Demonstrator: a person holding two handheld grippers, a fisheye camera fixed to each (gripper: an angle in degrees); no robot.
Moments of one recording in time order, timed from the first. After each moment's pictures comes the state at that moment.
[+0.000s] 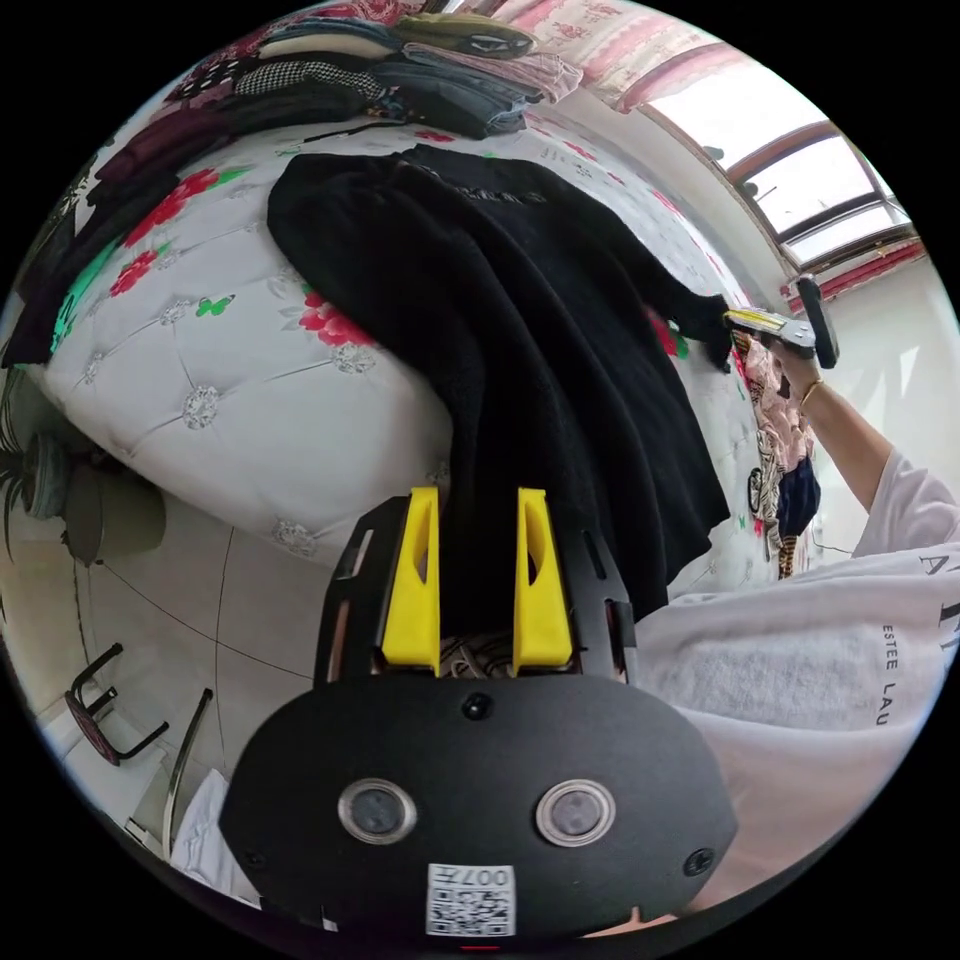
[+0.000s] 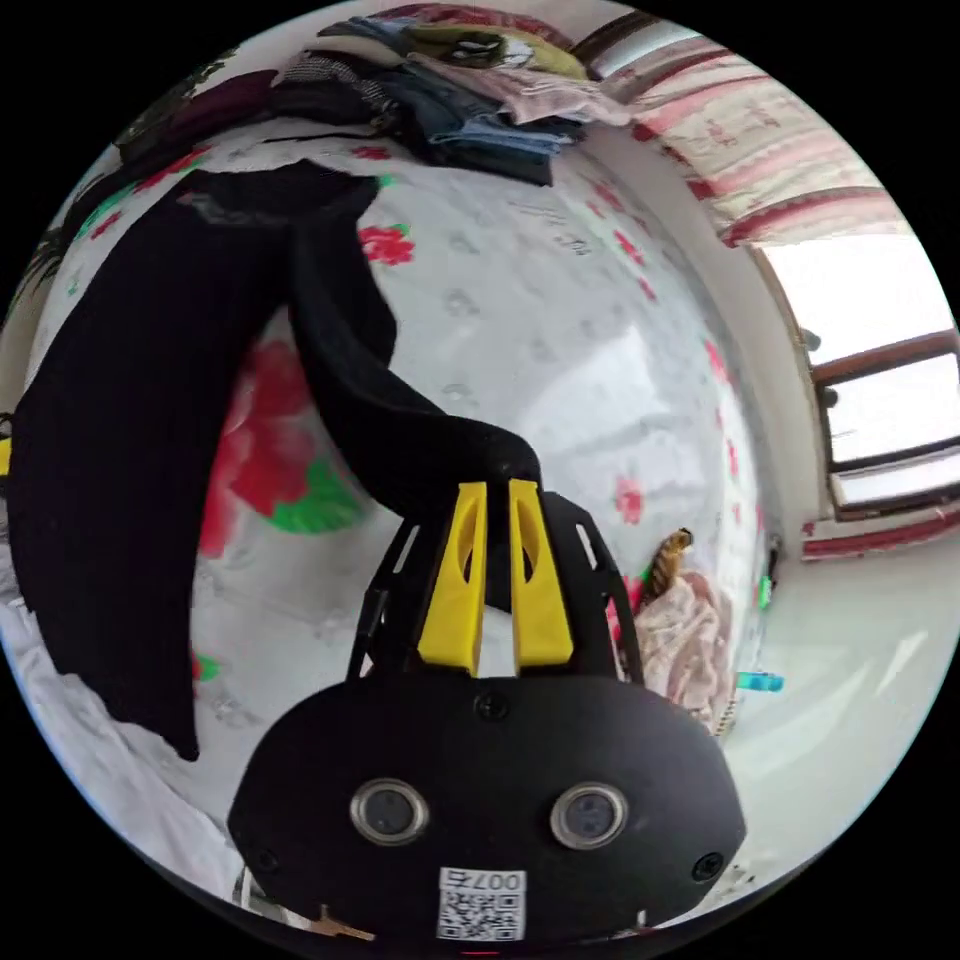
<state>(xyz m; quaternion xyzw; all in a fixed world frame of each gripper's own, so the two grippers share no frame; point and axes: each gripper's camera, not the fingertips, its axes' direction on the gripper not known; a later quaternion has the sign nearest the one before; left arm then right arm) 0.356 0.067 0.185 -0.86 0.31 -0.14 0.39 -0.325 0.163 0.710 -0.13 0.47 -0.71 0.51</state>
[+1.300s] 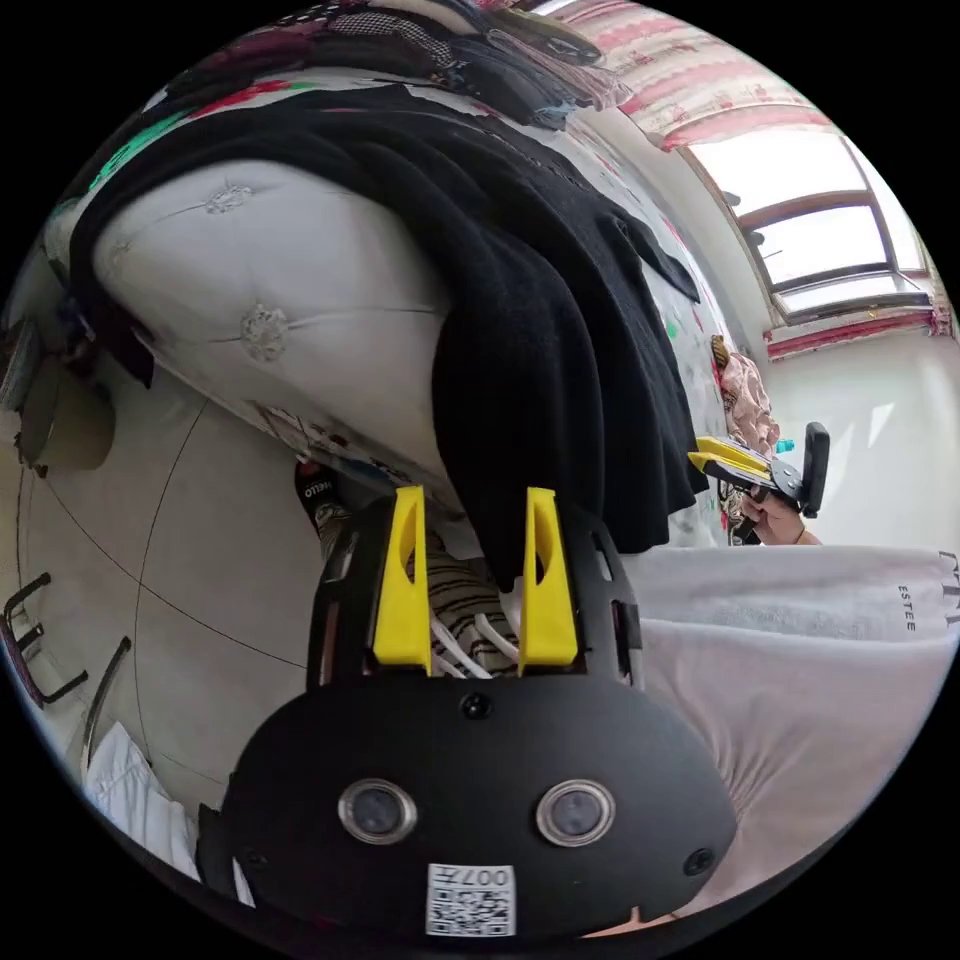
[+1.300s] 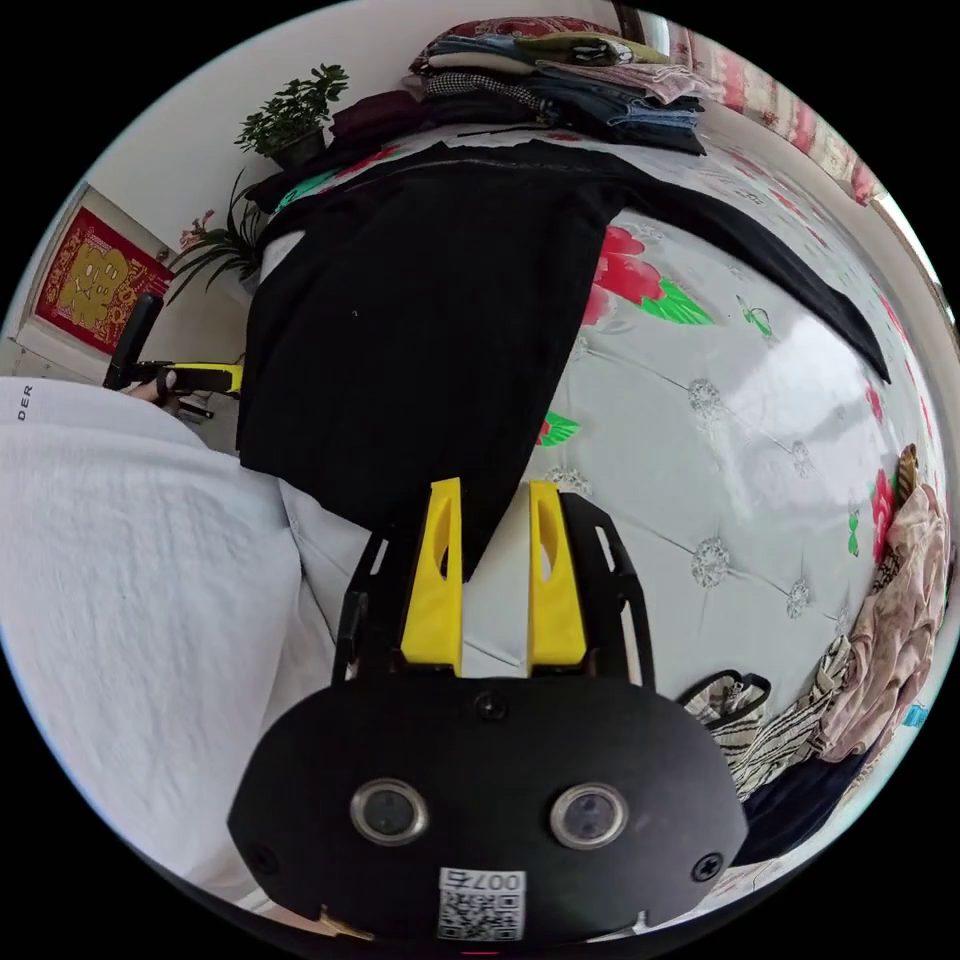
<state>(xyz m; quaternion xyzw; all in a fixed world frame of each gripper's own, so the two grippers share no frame) 0.264 0.105 0.138 -0.87 0.27 -0.24 0.34 -0.299 0.319 0.585 -0.39 0.27 -0.64 0.61</state>
